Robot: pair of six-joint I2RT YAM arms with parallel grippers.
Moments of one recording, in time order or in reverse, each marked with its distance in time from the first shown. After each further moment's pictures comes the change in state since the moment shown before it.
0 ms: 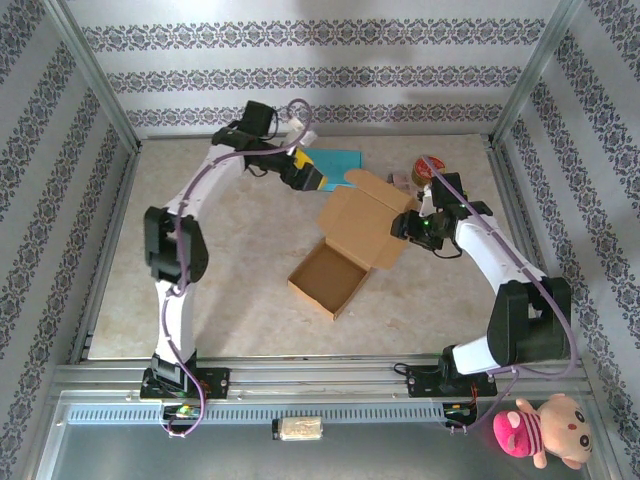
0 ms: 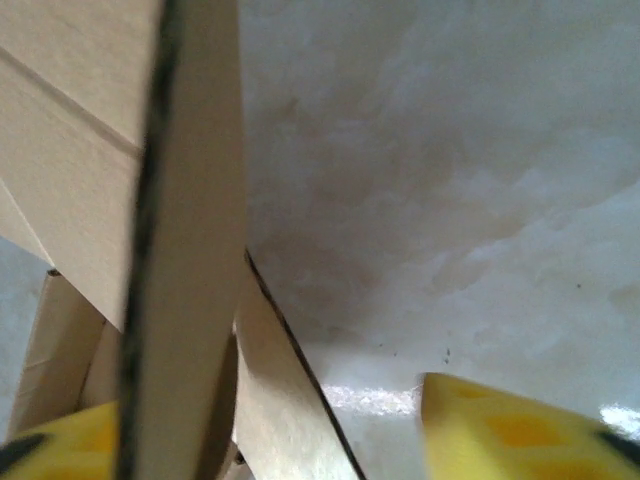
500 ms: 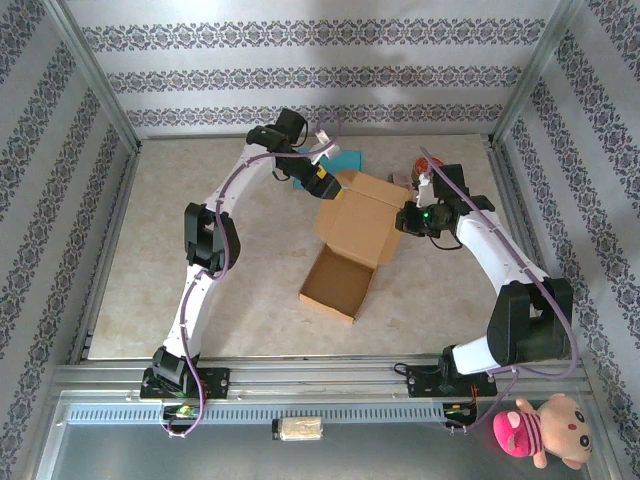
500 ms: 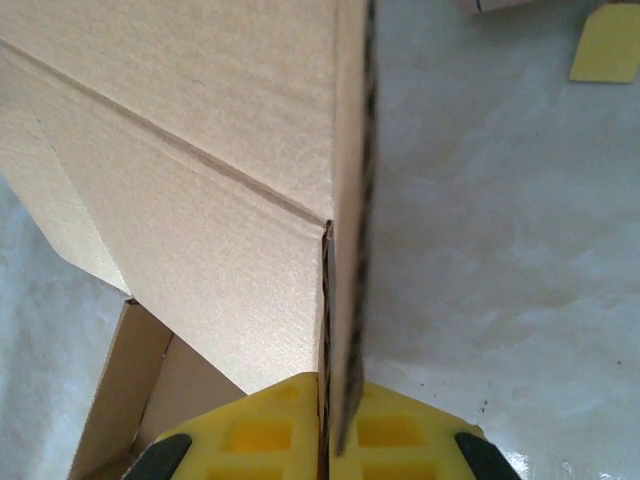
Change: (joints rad) left arm -0.061 0.310 0.377 -0.230 -0.091 -0.016; right arm 0.009 -0.002 0.065 0.019 -0.063 -0.100
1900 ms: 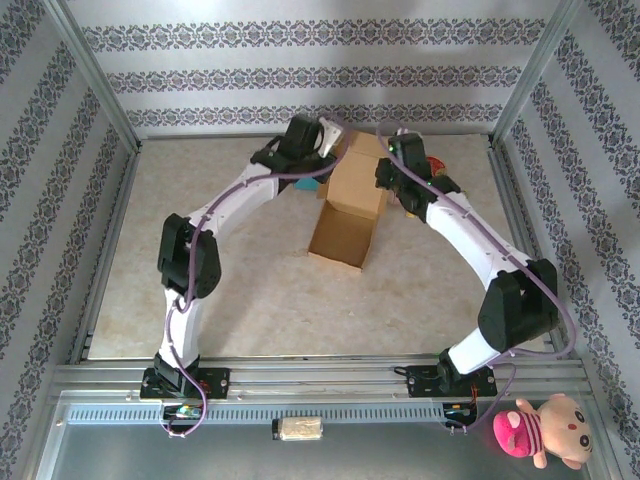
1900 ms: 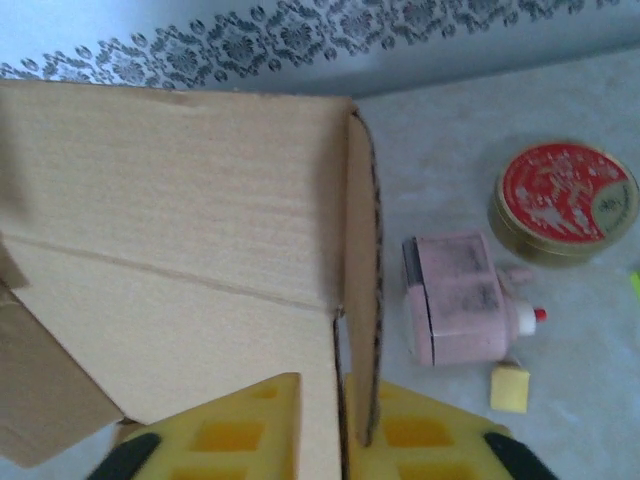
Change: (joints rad) left arm -0.150 -0.445 -0.679 0.739 -0.745 -0.303; right arm 0.269 0.114 0.196 0.322 0.635 0.109
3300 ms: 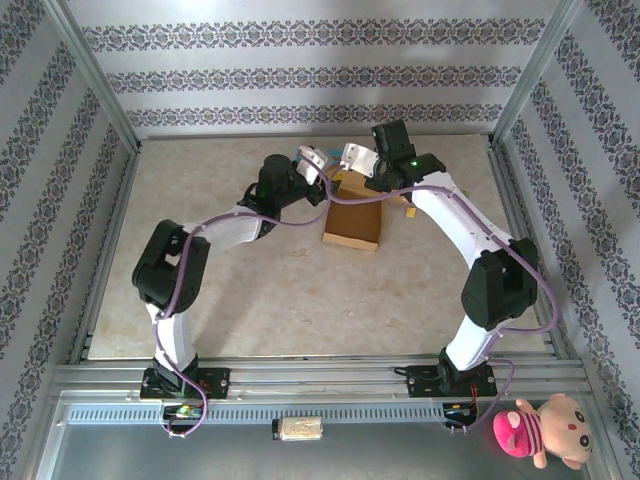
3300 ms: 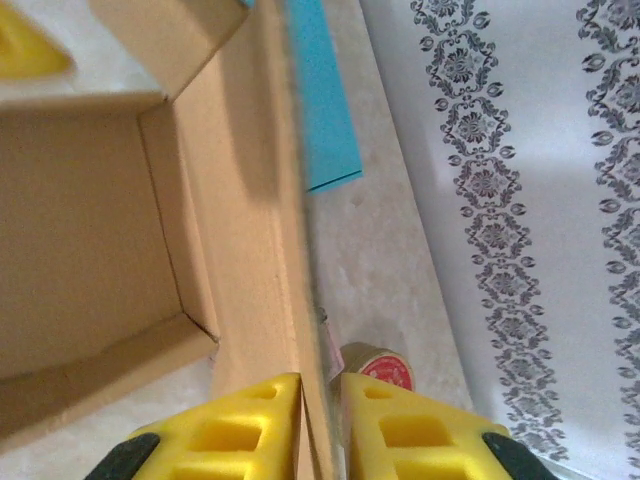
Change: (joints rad) left arm 0.049 -0.177 -0.574 0.822 0.292 0.078; right arm 0.012 0.153 0.264 -0.248 -0.080 -1.364
